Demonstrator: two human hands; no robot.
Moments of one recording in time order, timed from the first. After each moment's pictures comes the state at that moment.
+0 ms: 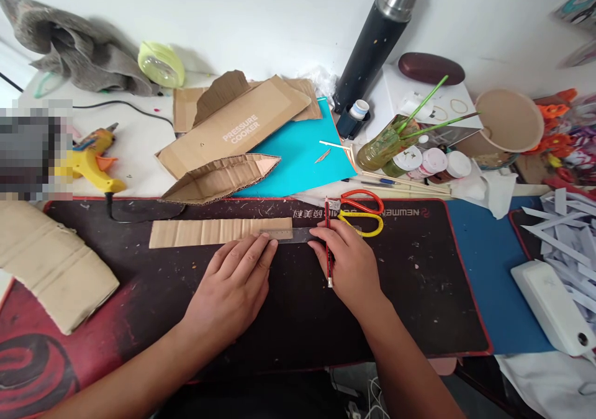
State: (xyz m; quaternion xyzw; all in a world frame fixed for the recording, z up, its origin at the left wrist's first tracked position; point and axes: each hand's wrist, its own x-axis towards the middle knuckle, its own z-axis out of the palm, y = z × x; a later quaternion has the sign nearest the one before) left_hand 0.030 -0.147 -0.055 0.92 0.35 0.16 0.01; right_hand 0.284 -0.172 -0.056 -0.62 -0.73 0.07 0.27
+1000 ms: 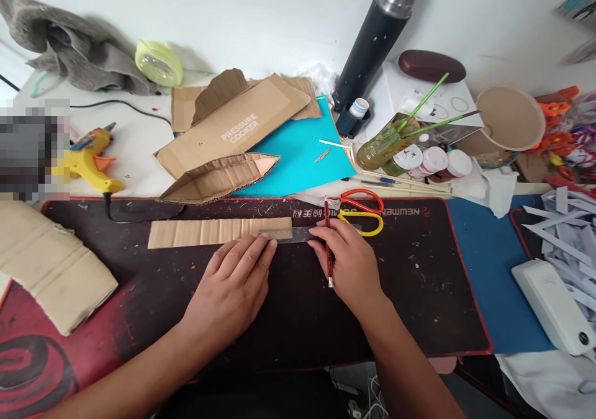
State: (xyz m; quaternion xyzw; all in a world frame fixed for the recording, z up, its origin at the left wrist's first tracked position) left_hand 0.032 -0.146 -0.052 0.93 0.35 0.16 0.01; right_hand 0.284 -0.171 -0.055 -0.62 -0.73 0.08 0.29
